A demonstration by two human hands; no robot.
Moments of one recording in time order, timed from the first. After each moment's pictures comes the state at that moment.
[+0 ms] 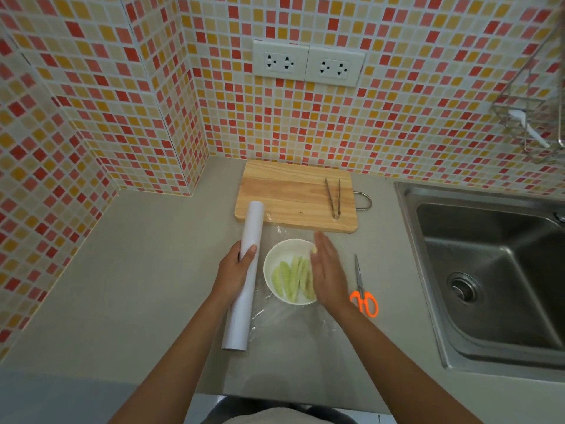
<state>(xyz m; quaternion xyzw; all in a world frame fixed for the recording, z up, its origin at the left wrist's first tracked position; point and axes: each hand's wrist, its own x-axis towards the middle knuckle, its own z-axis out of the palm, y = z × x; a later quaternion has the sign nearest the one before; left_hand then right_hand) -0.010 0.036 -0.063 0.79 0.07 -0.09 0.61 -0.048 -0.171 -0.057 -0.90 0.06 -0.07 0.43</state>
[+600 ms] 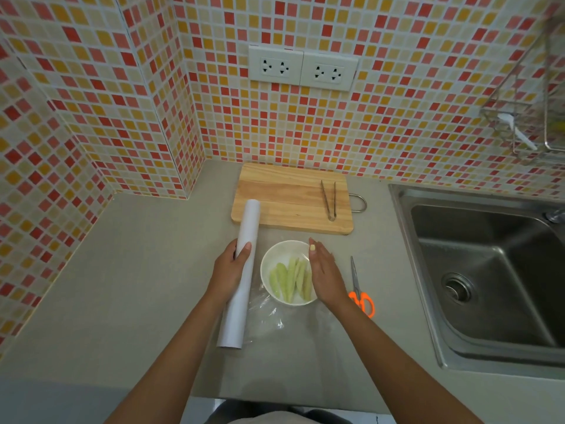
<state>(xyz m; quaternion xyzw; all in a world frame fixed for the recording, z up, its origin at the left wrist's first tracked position) -0.006 0.038 -0.053 0.78 0.06 -0.08 0.61 -0.042 -0.177 -0.057 -0.87 0.10 0.01 0.48</state>
